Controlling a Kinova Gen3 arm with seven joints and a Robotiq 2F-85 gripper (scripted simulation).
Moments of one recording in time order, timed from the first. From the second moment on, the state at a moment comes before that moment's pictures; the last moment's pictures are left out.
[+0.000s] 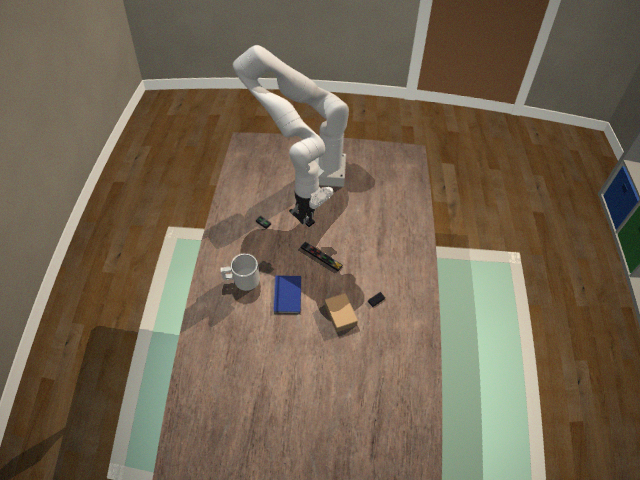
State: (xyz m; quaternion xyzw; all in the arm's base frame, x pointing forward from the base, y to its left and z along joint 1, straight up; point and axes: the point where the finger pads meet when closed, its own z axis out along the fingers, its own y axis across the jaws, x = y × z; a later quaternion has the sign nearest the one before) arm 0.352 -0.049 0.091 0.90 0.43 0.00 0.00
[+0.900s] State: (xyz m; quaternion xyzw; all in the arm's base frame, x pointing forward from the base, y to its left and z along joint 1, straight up) arm 0.350 -0.091 0.093 0.87 0.50 0.00 0.00
